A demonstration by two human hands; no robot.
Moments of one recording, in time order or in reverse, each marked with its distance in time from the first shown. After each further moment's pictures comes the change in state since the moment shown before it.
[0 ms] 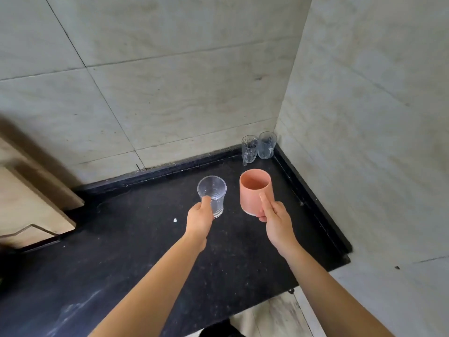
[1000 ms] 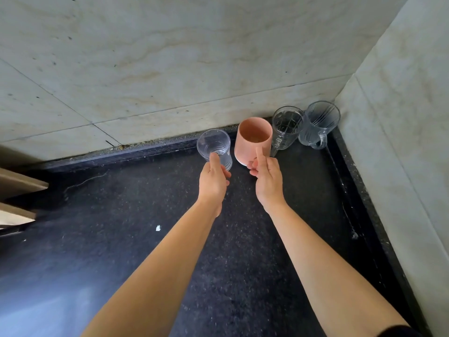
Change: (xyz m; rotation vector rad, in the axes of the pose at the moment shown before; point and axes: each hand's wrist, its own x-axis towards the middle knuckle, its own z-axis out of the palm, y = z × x) left_hand 0.234 0.021 0.100 -0.076 0.182 -0.059; right_hand 0.268 0.063 0.121 0.142 -0.131 0.031
